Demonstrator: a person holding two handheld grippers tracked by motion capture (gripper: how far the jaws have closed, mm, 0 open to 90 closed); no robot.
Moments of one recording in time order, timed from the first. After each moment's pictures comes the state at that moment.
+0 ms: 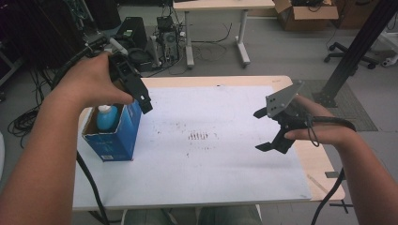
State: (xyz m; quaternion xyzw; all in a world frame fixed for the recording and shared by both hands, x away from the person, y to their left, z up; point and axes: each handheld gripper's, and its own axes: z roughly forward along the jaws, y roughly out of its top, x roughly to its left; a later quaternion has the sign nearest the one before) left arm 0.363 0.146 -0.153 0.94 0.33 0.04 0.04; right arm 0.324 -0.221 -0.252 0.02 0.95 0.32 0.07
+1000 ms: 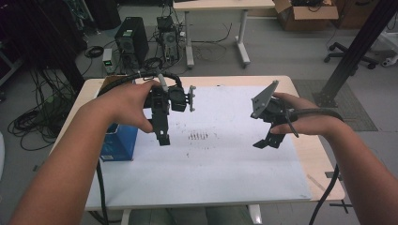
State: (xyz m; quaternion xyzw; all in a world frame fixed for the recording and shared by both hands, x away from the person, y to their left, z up) left arm 0.344 0.080 -0.216 1.00 0.07 -0.02 -0.01; right arm 0.353 -0.204 -0.271 0.03 0.98 0.21 0.05
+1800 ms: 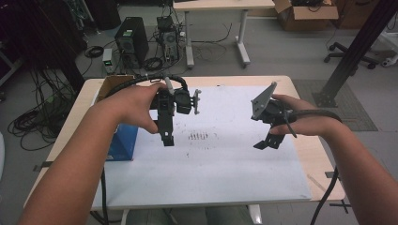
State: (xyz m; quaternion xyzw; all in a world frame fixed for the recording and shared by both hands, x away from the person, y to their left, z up) left arm 0.349 0.070 -0.228 1.00 0.05 -0.02 -0.02; right arm 0.357 -0.205 -0.280 0.03 0.98 0.20 0.04
